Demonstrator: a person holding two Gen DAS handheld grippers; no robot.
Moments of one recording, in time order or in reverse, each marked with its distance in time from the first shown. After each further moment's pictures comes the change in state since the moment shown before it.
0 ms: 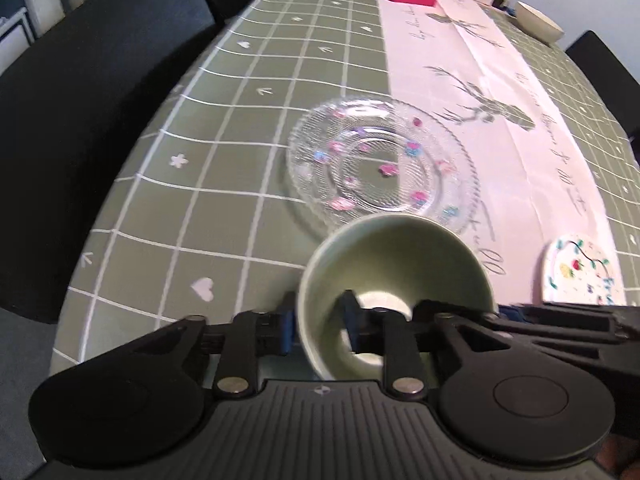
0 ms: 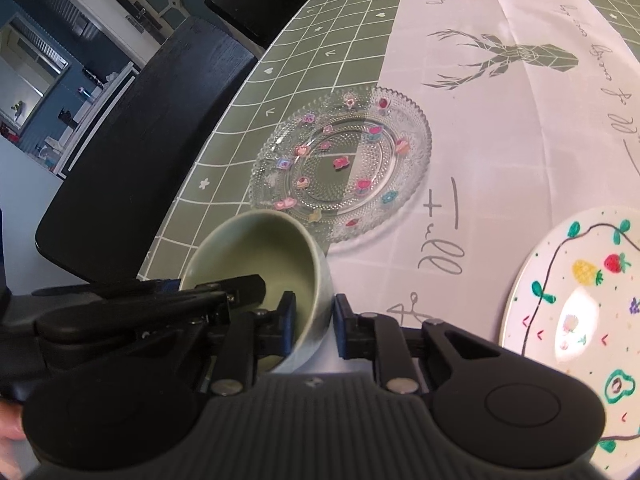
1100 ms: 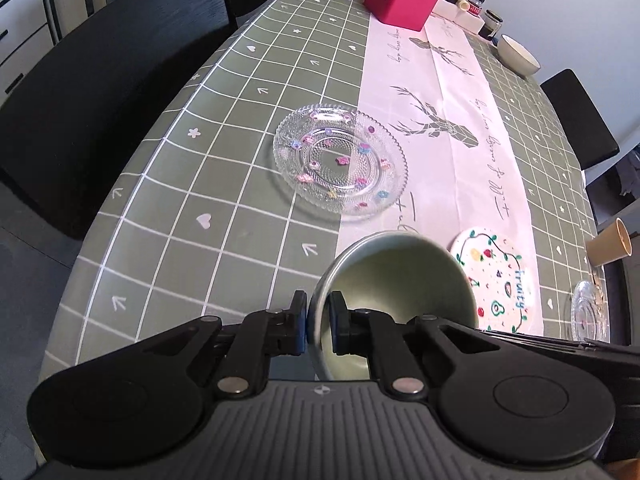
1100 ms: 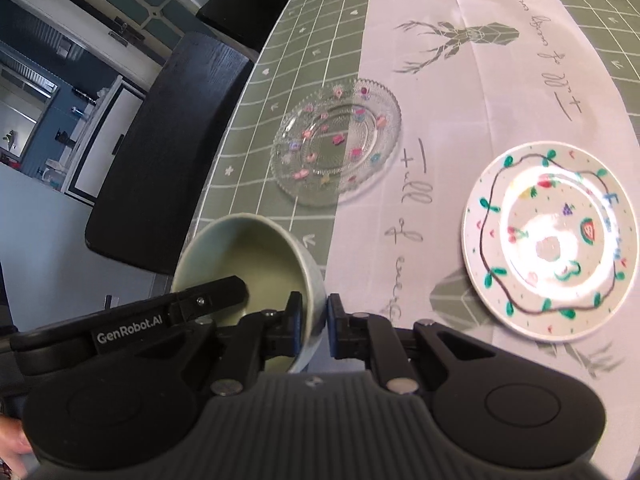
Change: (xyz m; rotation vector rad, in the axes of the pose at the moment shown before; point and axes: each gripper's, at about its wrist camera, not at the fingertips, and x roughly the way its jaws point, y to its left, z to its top) left arm -0.091 -0.005 -0.029 -0.128 0.003 -0.105; right arm -0.085 0.017 -0.030 0.118 0.070 0.001
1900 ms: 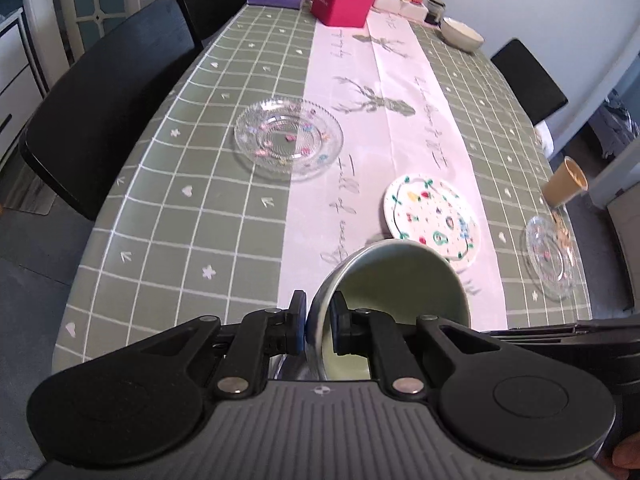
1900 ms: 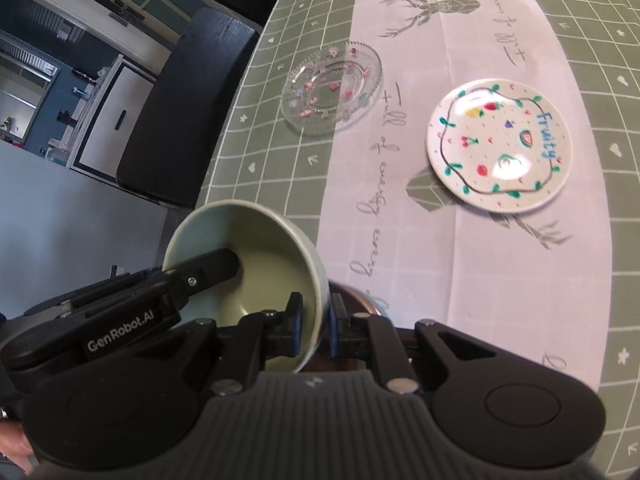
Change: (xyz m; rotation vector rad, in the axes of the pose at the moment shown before) left arm -0.070 -0.044 -0.067 0.140 -0.021 -0.011; right arm -0.072 0.004 -0.070 0.006 0.077 -0.021
